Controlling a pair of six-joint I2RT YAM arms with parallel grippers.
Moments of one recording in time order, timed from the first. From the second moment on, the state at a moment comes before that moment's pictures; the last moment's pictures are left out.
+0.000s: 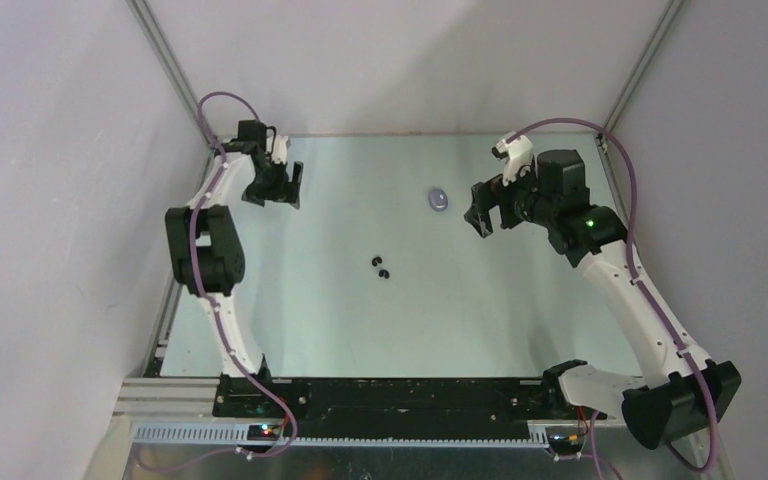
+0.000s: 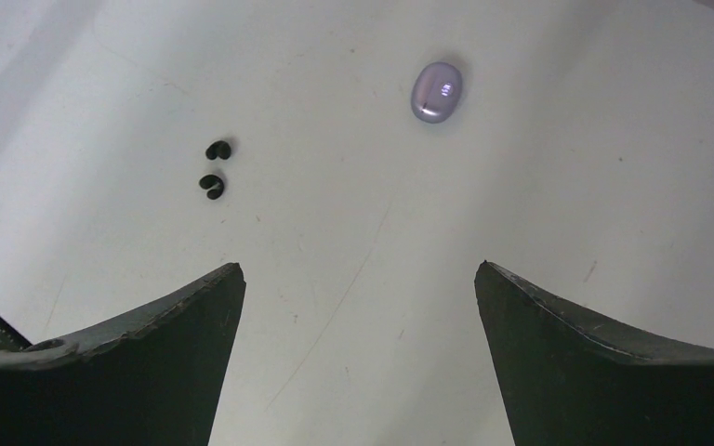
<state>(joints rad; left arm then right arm) 0.03 1.99 1.66 -0.80 0.11 0.15 0.33 1.17 1.23 -0.58 -0.29 -0.11</state>
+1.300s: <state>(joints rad) 0.04 2.55 2.39 -0.87 -0.16 -0.14 0.46 1.14 1.22 -0.53 -0.08 -0.17</state>
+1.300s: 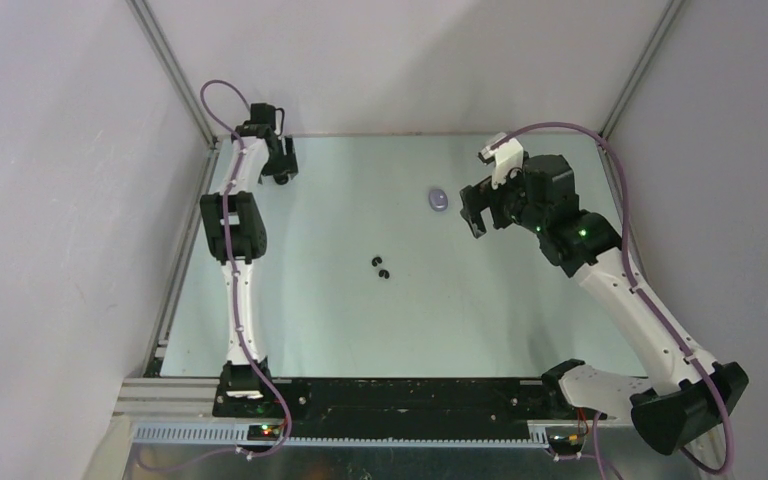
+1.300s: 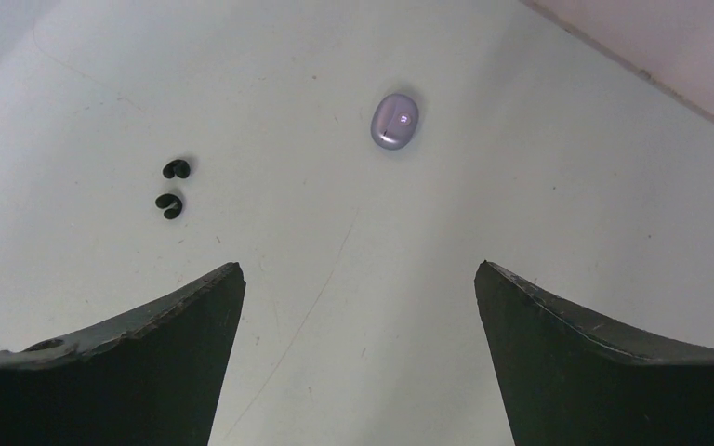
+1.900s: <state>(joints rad) 0.06 2.49 2.34 -0.66 -0.09 -0.30 0.44 1.14 1.22 -0.53 -0.08 -0.17</state>
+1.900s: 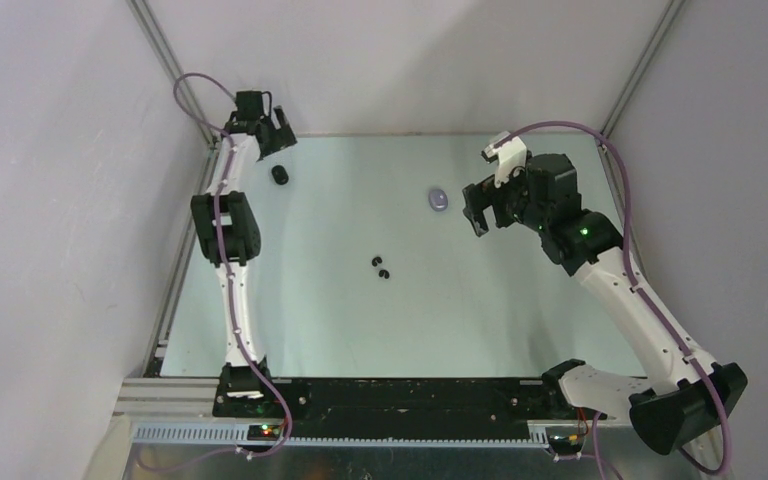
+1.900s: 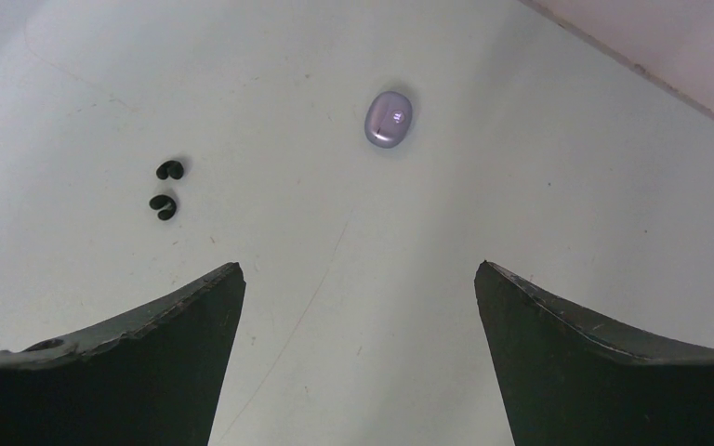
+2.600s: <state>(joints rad) 0.09 2.58 2.33 -0.57 0.10 -0.61 0.41 1.24 1.22 -0.53 -0.03 -0.17</state>
